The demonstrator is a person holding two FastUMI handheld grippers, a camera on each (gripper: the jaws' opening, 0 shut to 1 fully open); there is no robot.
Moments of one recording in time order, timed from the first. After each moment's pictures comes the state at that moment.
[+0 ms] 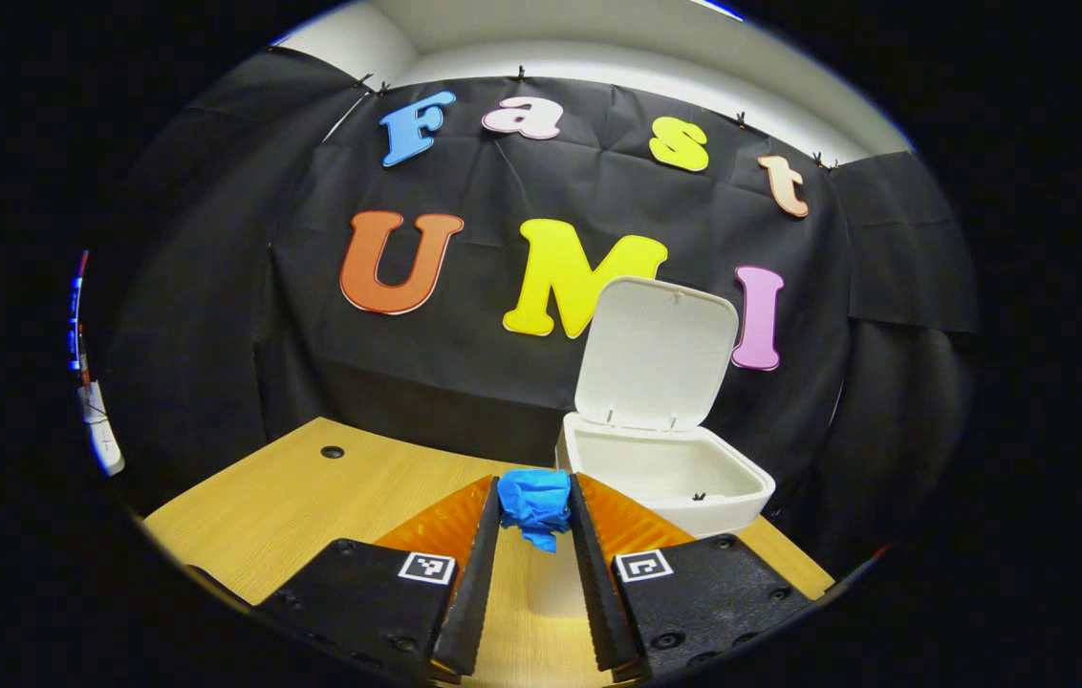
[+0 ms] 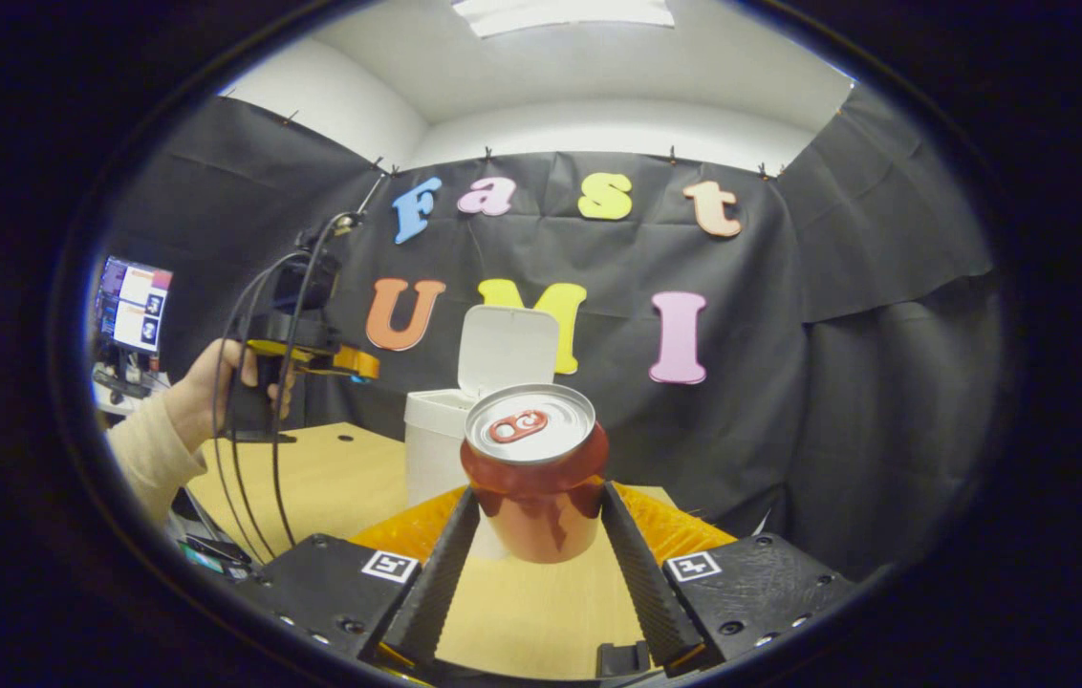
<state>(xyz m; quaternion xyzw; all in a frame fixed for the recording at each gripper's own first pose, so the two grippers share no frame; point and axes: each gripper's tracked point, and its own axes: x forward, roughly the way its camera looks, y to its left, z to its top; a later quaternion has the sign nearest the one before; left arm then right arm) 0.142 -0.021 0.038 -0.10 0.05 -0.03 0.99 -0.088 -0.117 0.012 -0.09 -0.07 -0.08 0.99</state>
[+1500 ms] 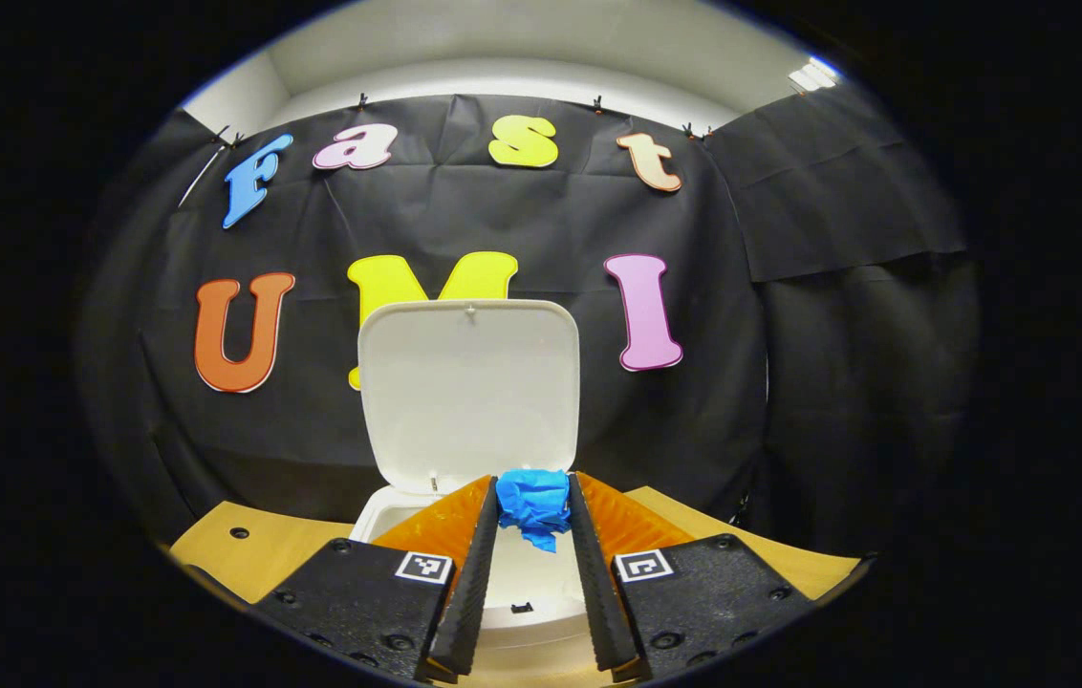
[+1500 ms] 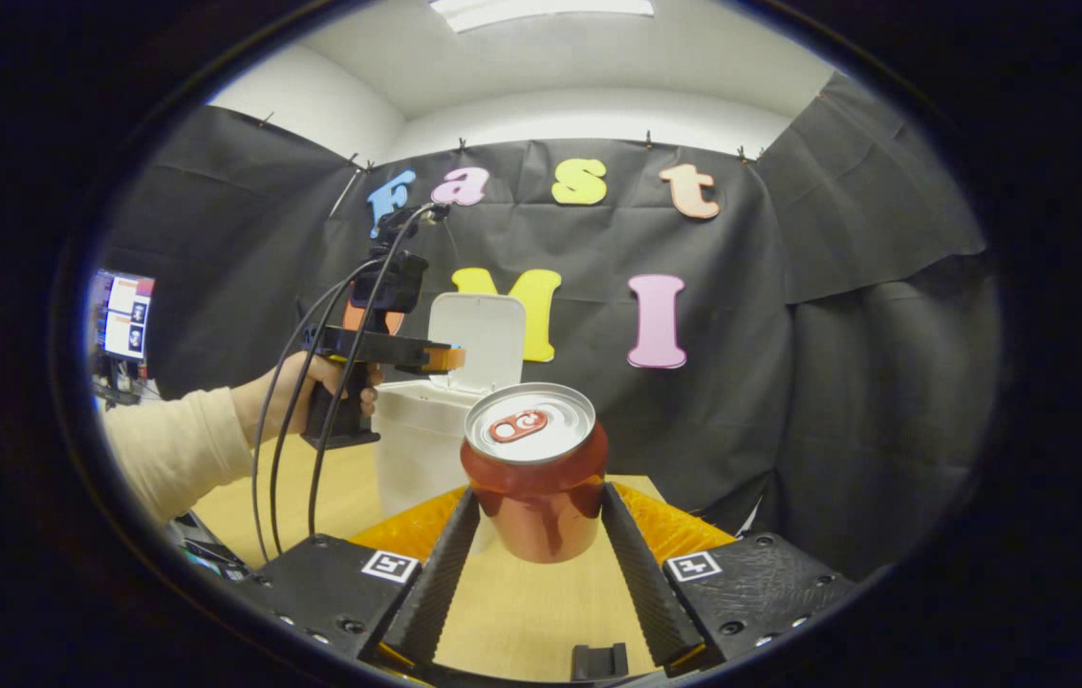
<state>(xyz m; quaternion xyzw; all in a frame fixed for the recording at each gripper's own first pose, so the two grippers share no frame) 0.205 -0.167 0.063 0.01 -0.02 -0.16 0.99 -0.073 -0.162 0.003 -0.06 -0.06 -0.11 0.99</state>
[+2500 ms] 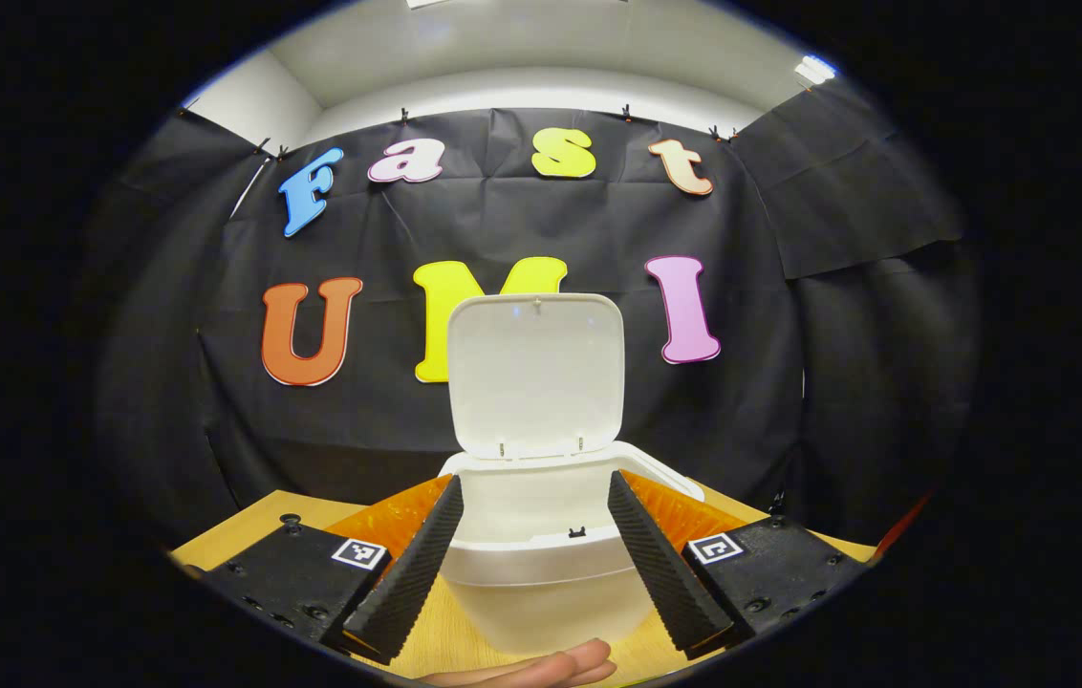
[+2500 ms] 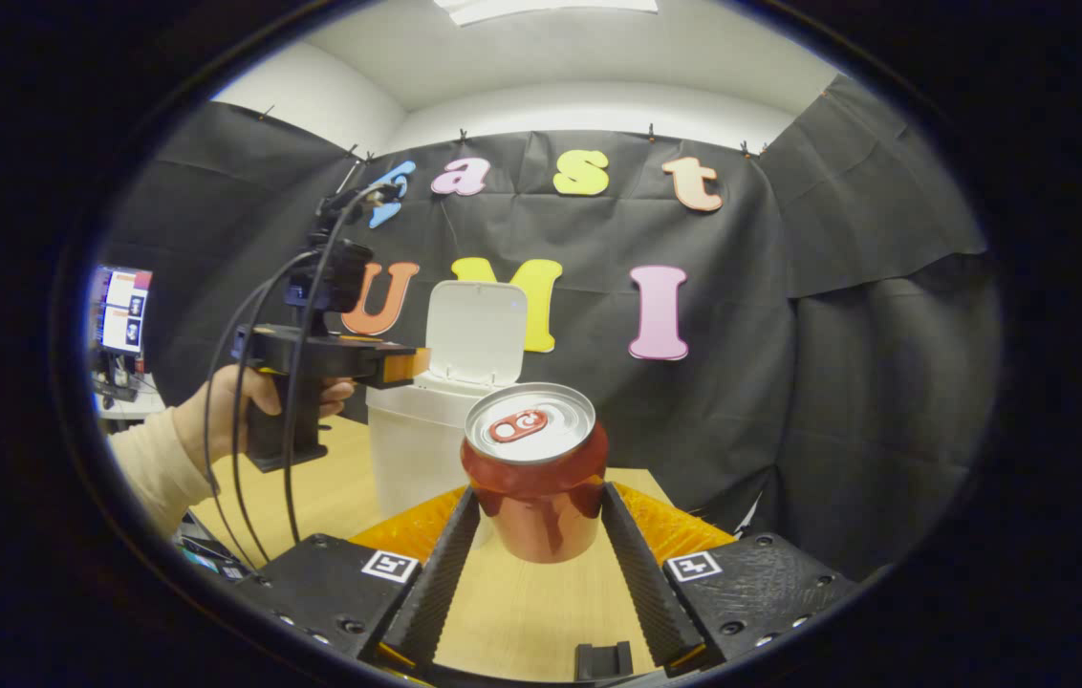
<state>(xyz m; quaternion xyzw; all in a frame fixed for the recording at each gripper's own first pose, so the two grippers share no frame) 0.146 -0.114 0.043 0.00 -0.03 -0.09 1.00 -0.061 -0.162 -0.006 -0.07 -0.04 -0.12 0.99</state>
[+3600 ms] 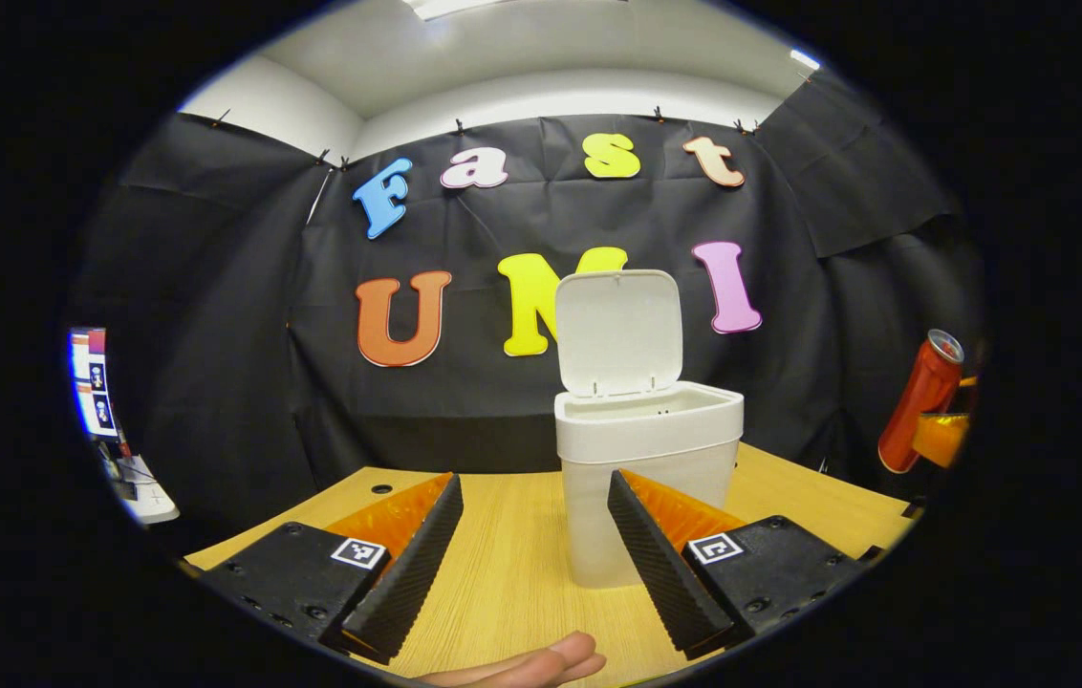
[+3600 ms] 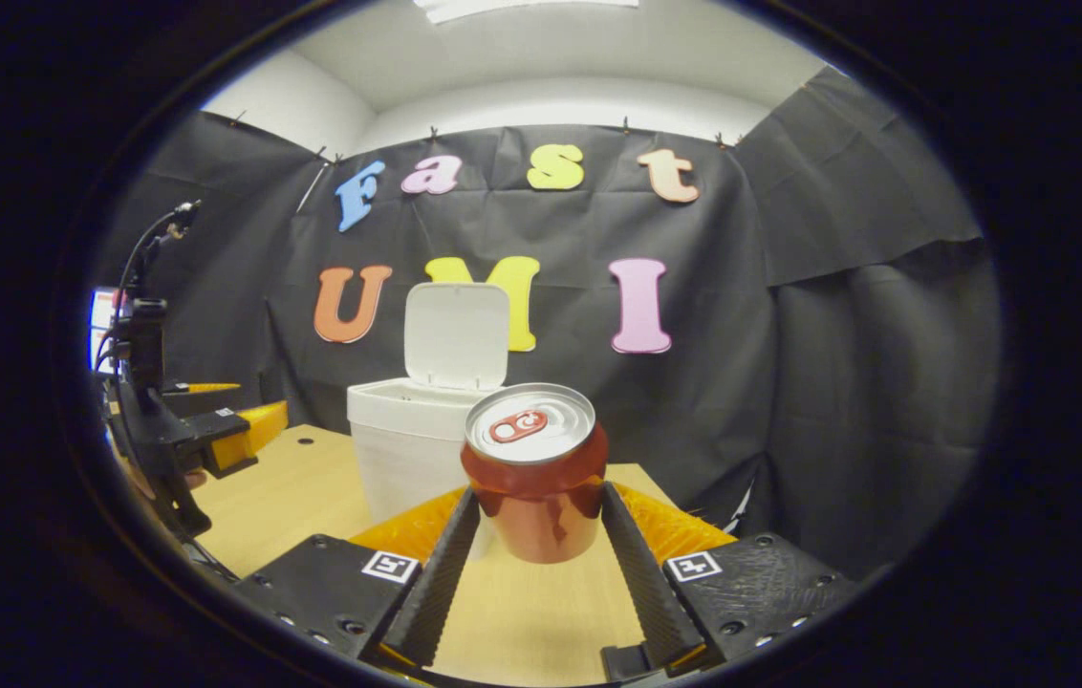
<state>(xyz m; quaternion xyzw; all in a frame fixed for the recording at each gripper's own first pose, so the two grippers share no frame) 0.042 -0.030 -0.012 0.03 -0.01 0.01 1.00 -0.038 -0.153 0.008 -0.05 -0.04 -0.15 0.99</state>
